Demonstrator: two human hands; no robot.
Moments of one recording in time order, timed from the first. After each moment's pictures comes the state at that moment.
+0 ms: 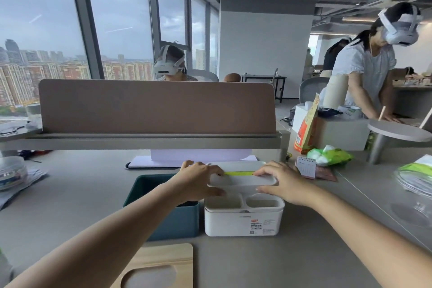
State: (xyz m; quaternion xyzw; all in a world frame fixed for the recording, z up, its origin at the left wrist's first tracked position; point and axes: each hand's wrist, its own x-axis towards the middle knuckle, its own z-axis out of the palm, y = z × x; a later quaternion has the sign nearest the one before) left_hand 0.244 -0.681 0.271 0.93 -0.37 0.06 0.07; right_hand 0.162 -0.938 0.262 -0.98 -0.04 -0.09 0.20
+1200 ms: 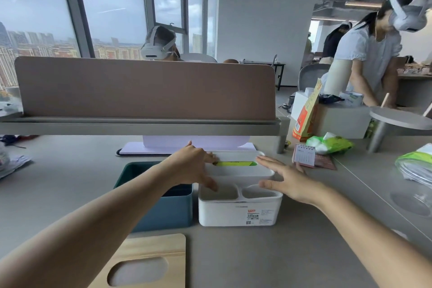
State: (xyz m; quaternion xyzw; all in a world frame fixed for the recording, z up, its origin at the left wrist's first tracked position) left_hand 0.256 -0.690 0.278 0.93 -0.37 -0.01 0.02; right_hand 0.155 -0.951 0.239 -0.96 0.00 0.00 0.26
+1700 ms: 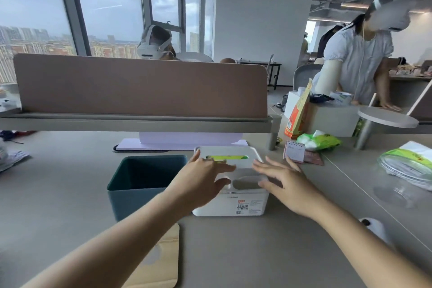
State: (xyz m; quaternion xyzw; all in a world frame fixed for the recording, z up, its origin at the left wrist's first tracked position) left_hand 0.179 -0.702 0.260 0.89 -0.42 0.13 0.16; right_hand 0.103 -0.938 0.242 -0.97 -0.05 -0.13 0.19
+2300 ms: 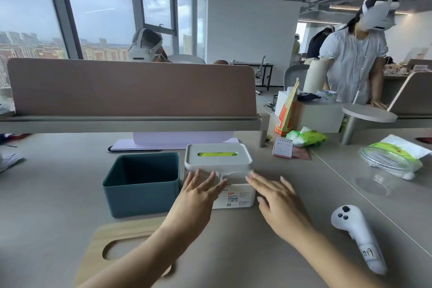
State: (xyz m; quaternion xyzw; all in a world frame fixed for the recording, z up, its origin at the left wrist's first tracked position) left_hand 0.156 -0.702 0.185 0.89 -0.40 0.18 0.10; right_hand 0.063 -0.919 0.187 -0.97 0.00 -0.23 0.12
